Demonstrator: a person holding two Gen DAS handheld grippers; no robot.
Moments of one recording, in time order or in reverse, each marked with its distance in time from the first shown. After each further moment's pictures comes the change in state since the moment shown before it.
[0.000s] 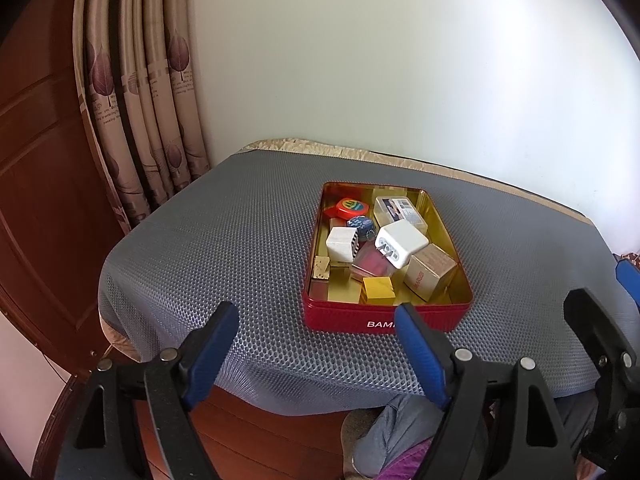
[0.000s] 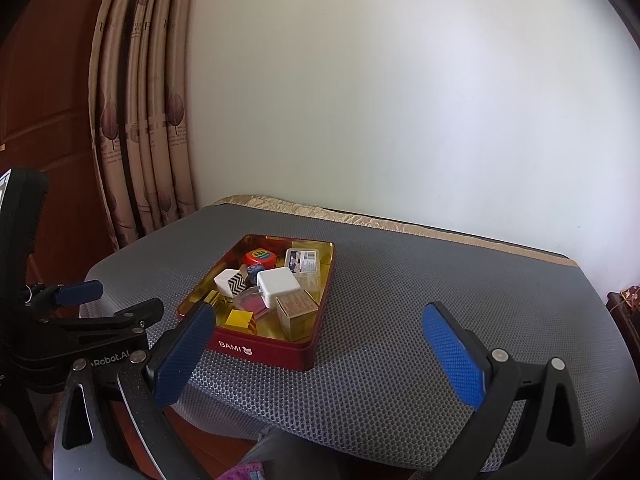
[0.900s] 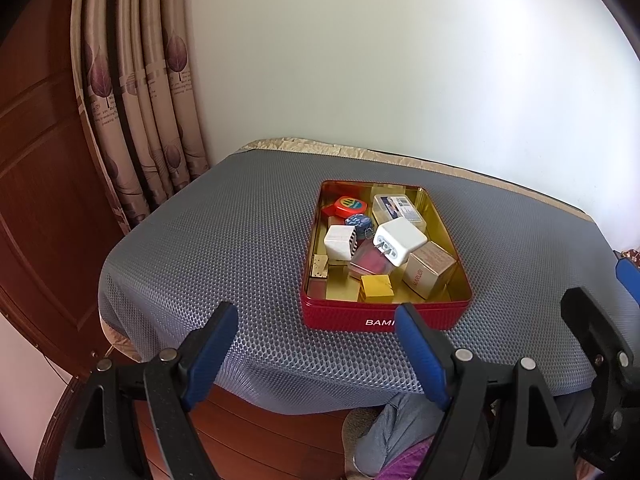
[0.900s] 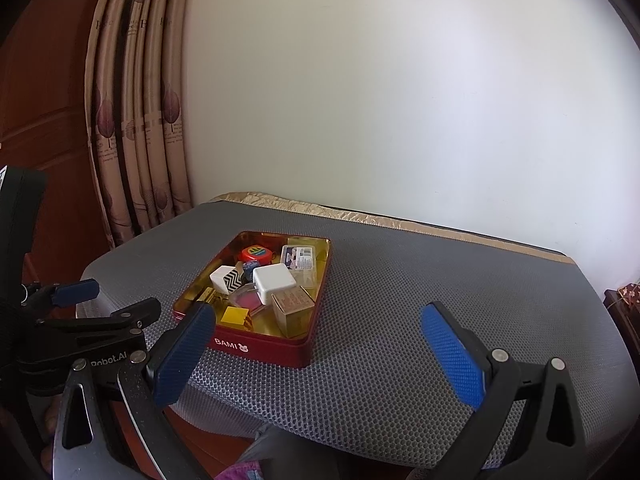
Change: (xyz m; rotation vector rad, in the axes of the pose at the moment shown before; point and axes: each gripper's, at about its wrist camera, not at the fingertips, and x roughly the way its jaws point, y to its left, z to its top) left arm 0.002 -0.003 -0.001 0.007 0.000 0.003; right arm 0.001 0.001 -0.001 0.006 -0.001 -0.020
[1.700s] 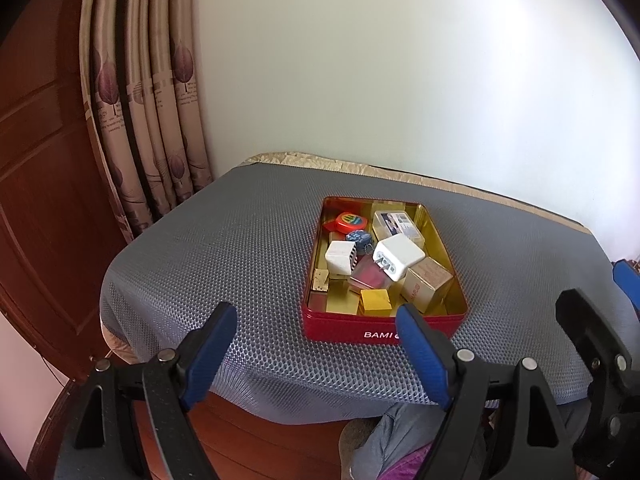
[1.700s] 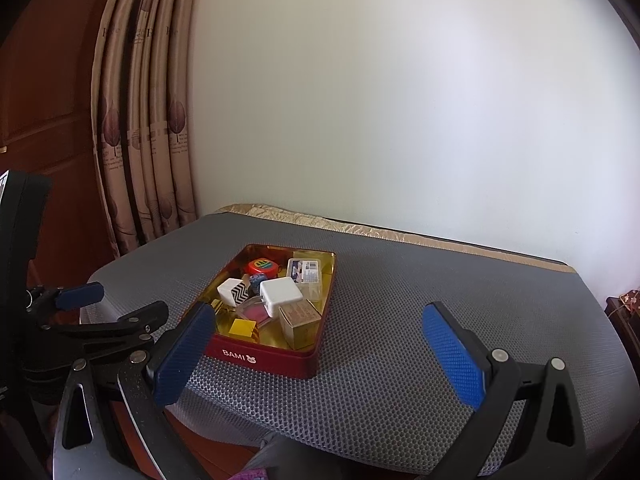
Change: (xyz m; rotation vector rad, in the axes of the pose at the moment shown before) left arm -0.012 0.002 0.002 -0.023 -0.057 -0.001; right arm -0.005 0.008 0.006 -0.003 -0.037 0.007
